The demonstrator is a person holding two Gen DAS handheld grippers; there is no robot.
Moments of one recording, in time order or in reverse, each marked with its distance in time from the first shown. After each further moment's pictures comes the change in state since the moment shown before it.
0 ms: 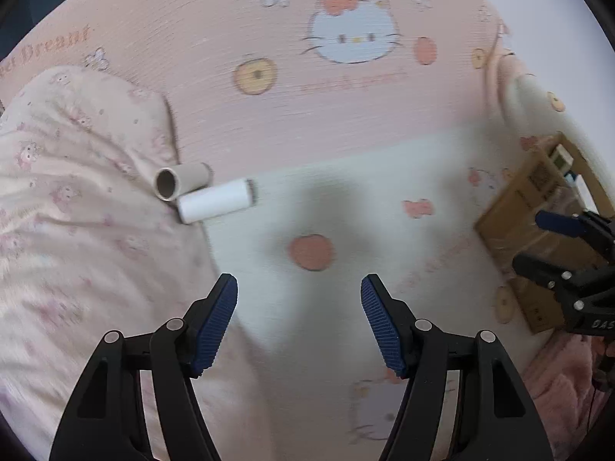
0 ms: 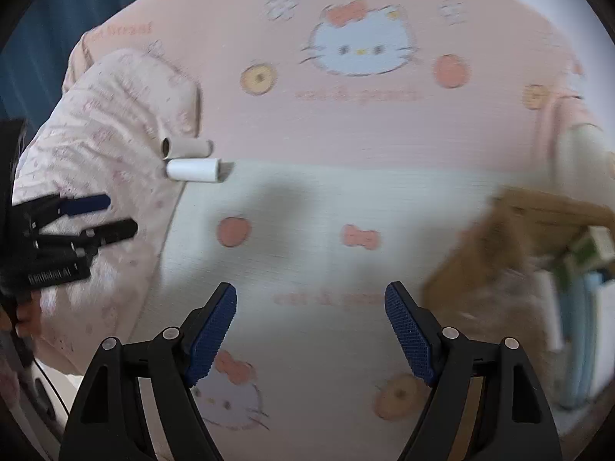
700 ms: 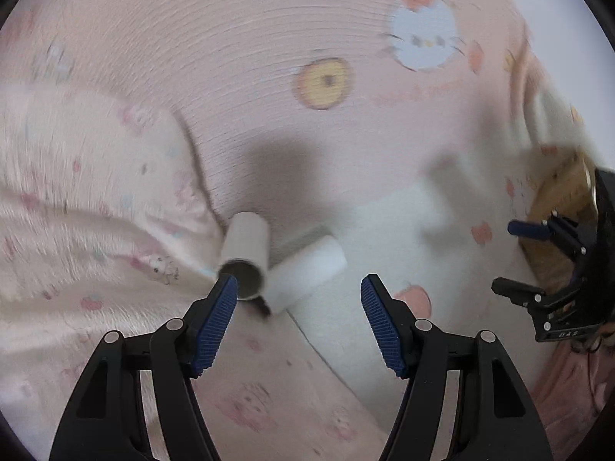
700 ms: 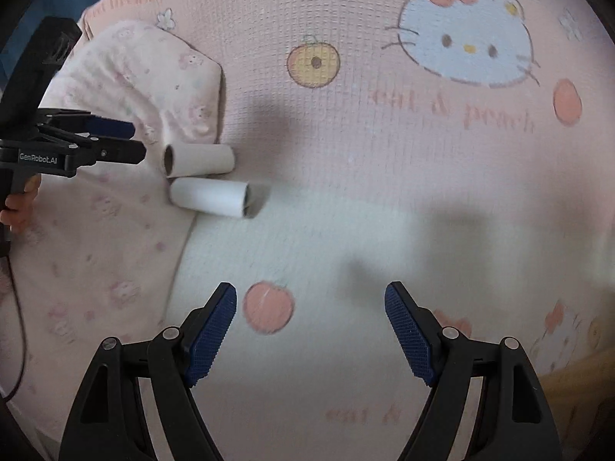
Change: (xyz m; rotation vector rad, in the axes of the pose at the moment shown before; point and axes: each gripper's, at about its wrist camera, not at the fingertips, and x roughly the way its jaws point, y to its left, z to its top) left arm 0.095 0.147 0.109 0.075 0.097 -0.152; right arm 0.128 0.051 0.088 -0.090 0.030 0.050
